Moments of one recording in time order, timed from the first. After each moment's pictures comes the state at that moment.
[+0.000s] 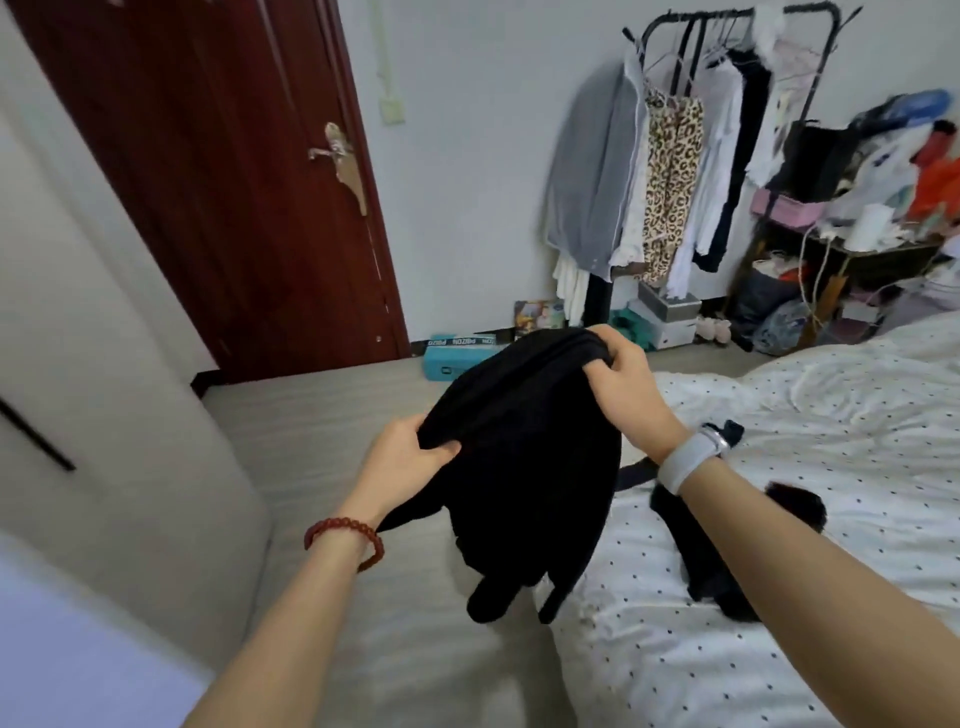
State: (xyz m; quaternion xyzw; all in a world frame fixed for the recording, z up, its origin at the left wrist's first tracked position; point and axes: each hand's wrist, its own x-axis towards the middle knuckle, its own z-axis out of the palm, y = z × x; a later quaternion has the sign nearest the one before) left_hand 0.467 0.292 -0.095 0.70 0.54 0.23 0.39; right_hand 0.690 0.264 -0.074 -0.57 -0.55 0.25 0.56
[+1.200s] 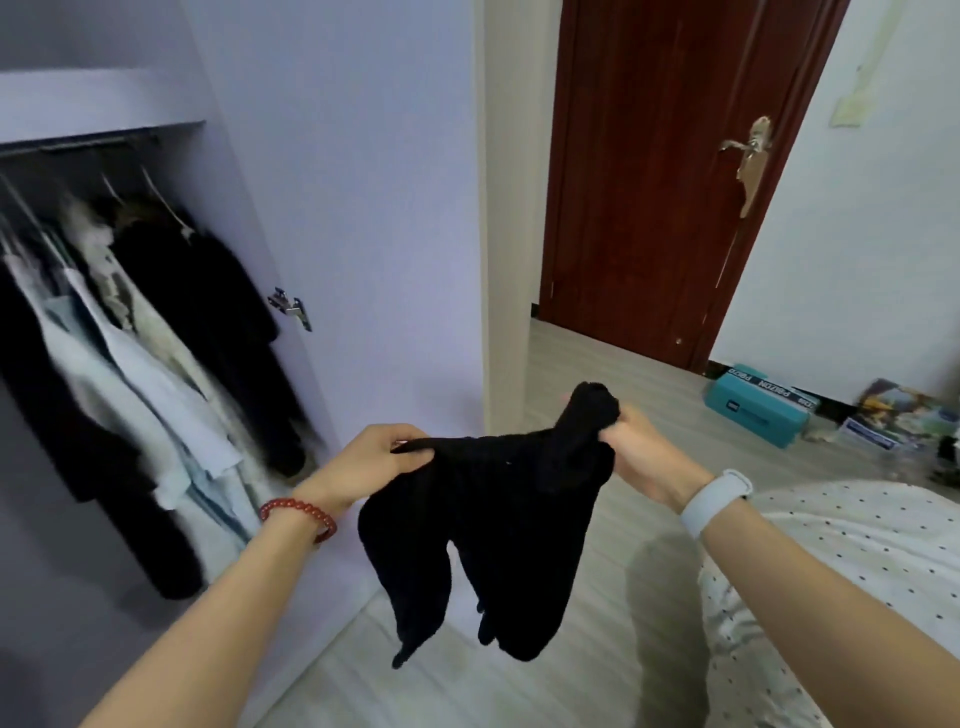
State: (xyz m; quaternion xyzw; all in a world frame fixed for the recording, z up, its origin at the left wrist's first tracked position) left_hand 0.225 0.082 -0.091 0.46 0.73 0.36 0.35; right_hand 0.453 0.220 -0.090 -0.36 -0.63 0.63 0.26
